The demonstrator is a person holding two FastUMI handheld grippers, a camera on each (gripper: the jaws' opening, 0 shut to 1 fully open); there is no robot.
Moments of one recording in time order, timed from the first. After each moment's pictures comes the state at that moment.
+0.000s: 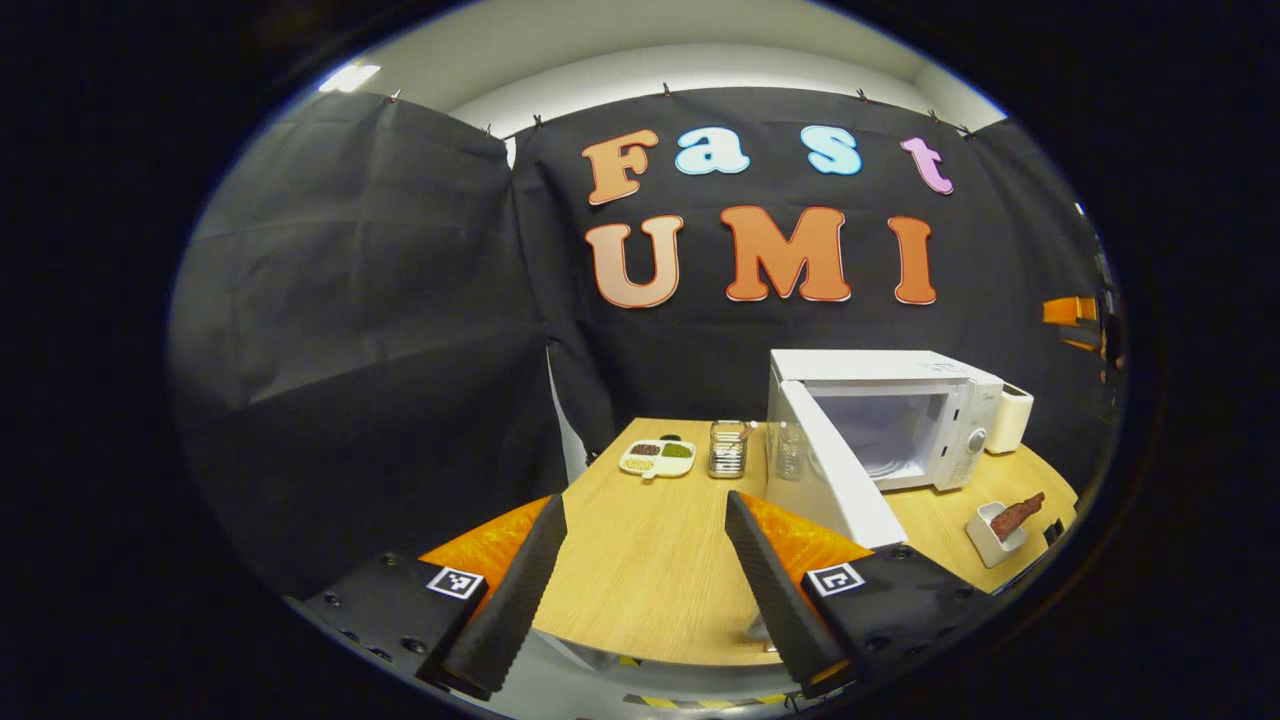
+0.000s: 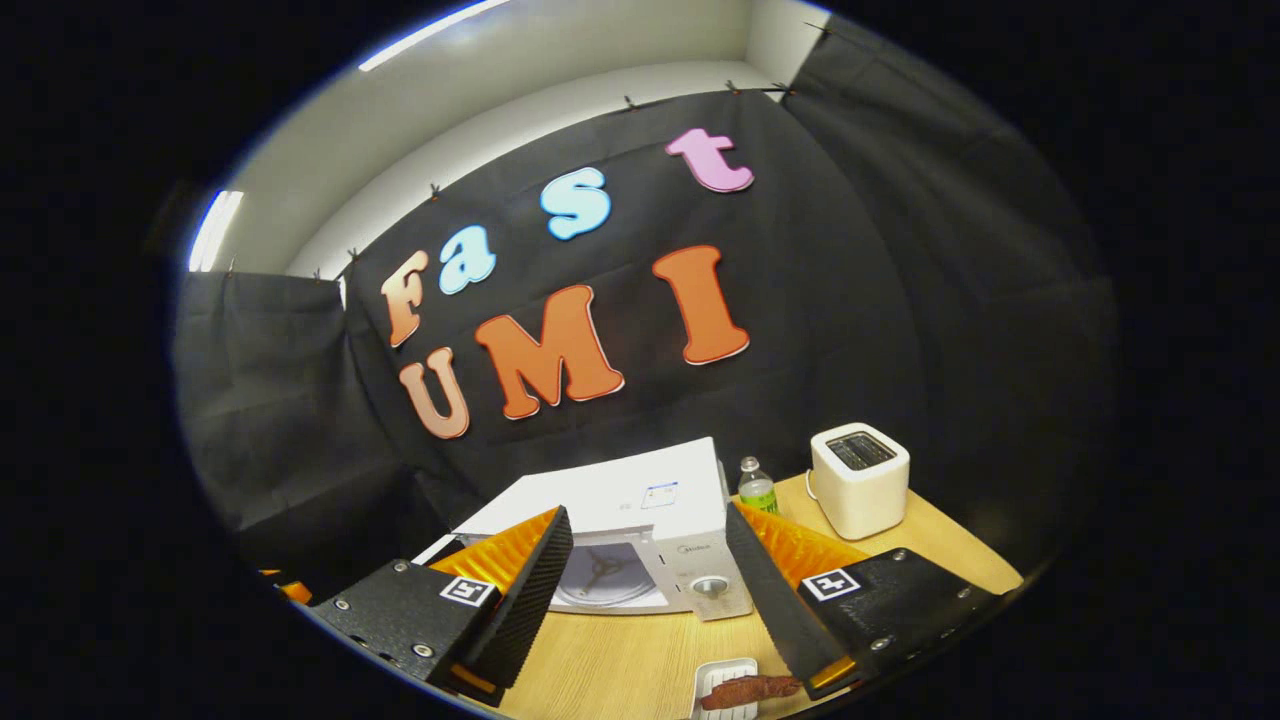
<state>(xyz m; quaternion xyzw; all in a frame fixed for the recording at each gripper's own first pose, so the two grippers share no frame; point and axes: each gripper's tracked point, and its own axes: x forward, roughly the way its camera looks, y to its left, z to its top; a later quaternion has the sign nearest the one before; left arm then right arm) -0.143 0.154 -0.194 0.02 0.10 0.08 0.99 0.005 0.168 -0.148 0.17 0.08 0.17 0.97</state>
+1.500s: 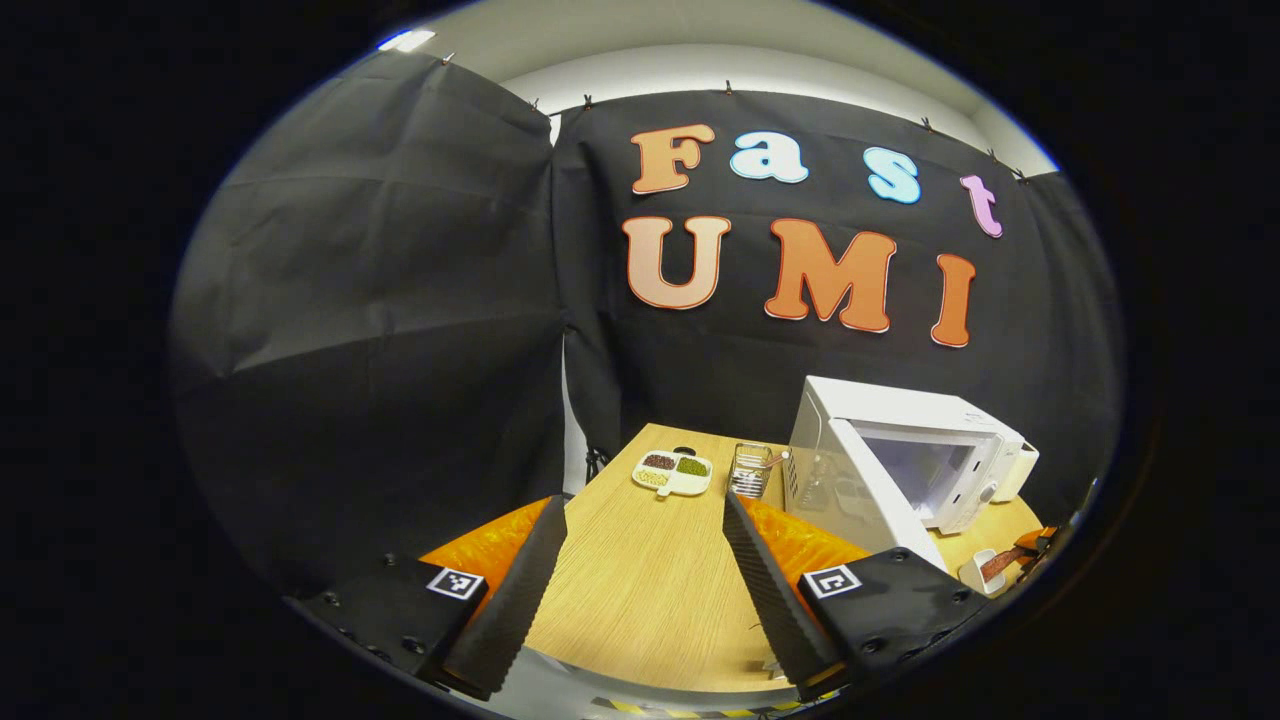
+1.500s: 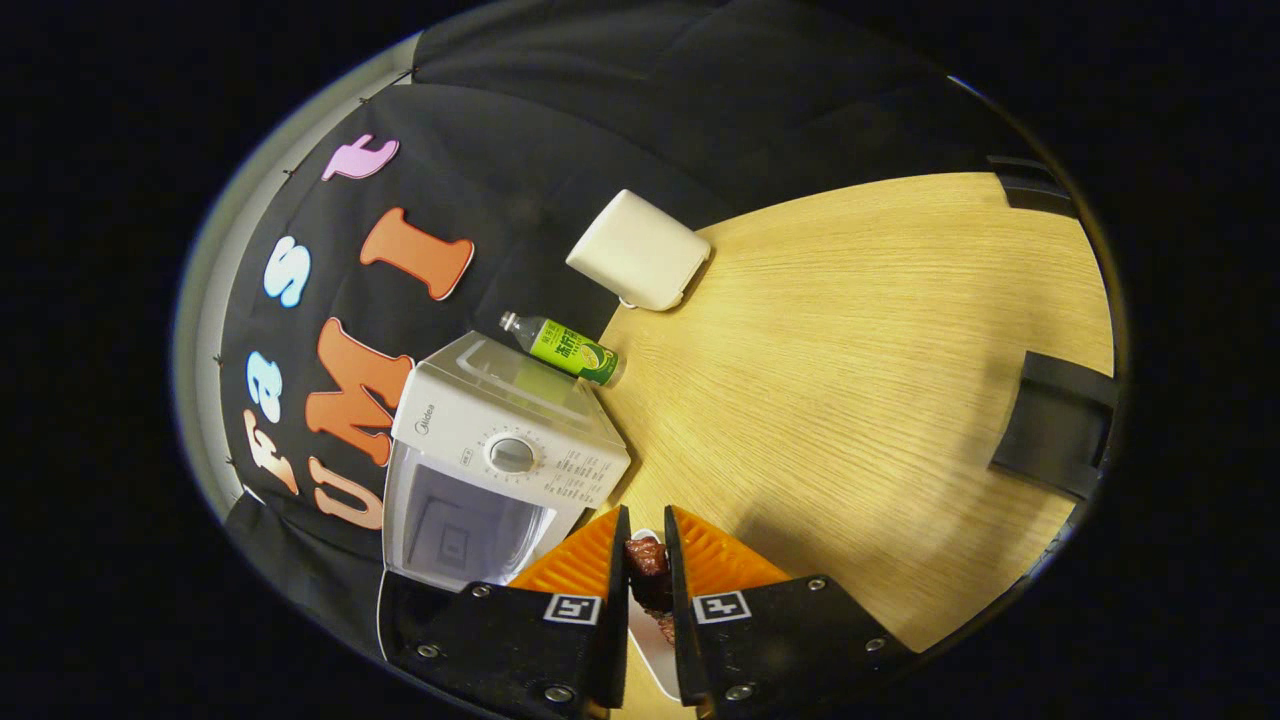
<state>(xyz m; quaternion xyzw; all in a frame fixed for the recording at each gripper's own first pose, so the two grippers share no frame) -0.108 0.204 -0.208 -0.05 0.12 0.09 0.99 -0.015 0.130 -0.424 0.46 0.27 -0.01 0.85</state>
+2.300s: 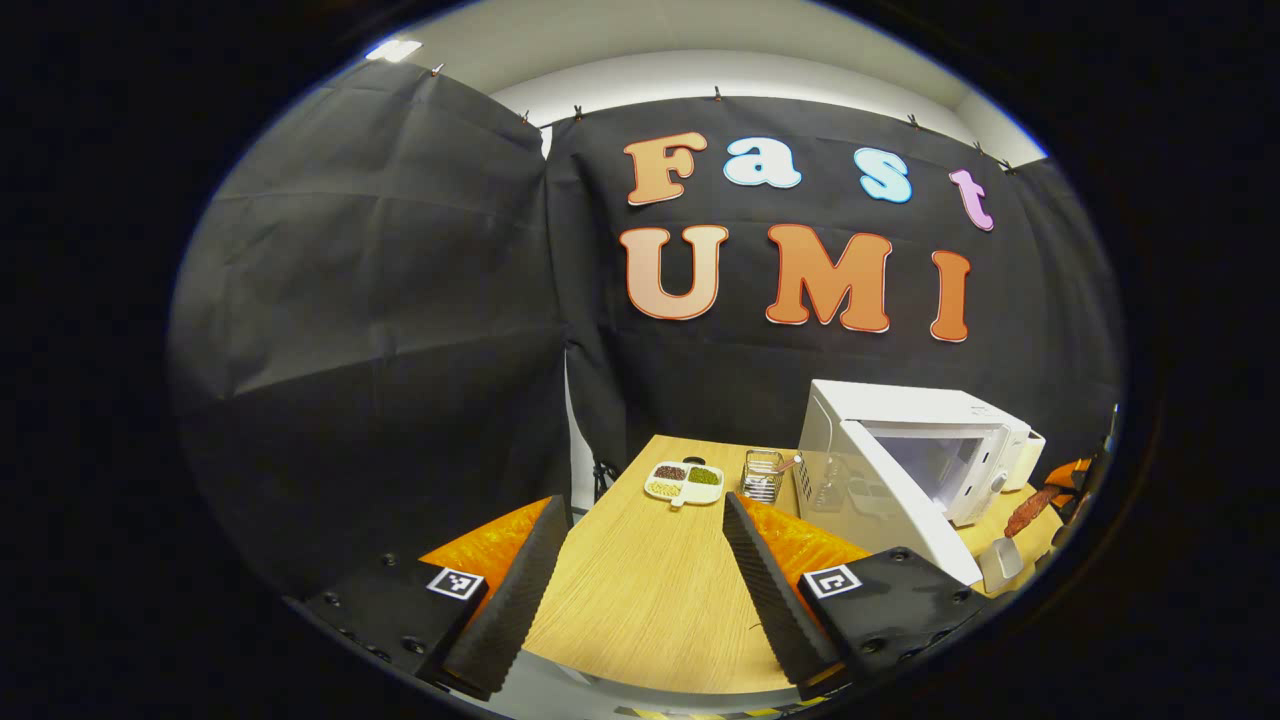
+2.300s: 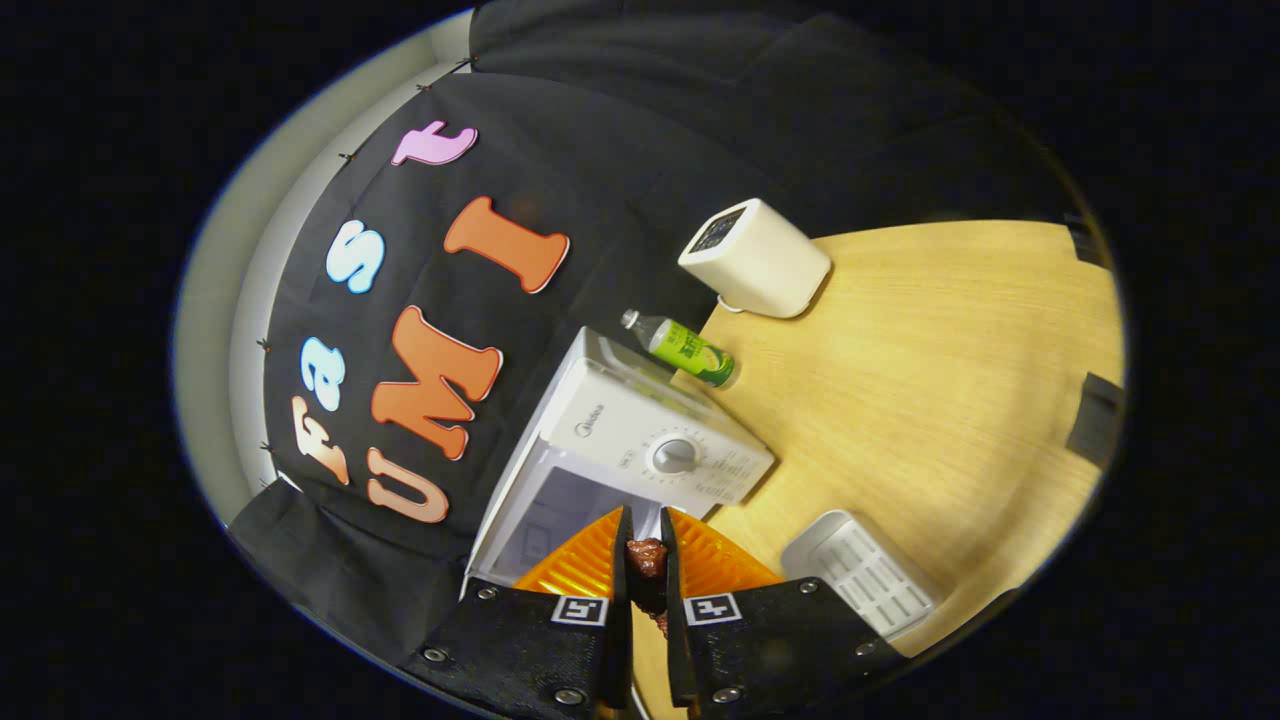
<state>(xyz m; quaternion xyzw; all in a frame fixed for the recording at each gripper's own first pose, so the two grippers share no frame) -0.100 0.222 -0.202 -0.02 0.10 0.08 0.99 -0.004 0.214 -0.303 0.47 0.23 0.08 0.85</state>
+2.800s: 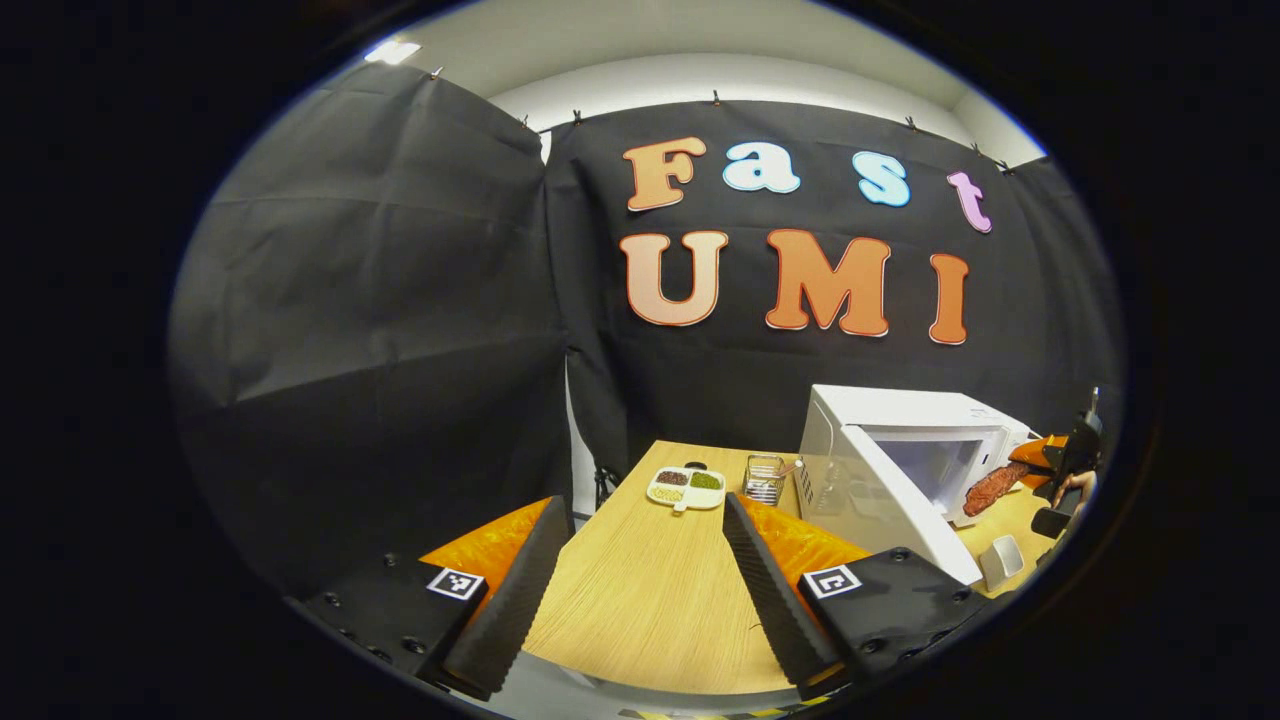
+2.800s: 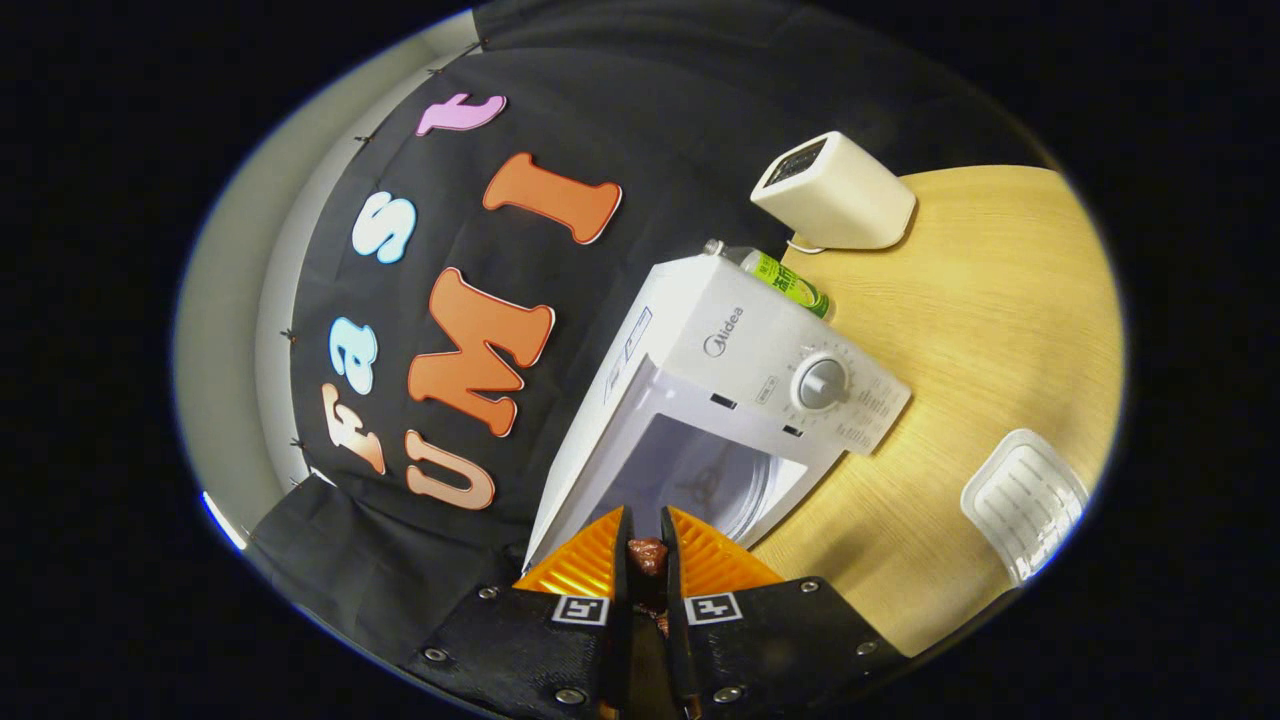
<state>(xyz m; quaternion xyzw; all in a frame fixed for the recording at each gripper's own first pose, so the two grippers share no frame) -0.105 0.233 -0.200 -0.03 0.09 0.09 0.99 0.033 0.331 -0.283 0.49 0.23 0.13 0.83</state>
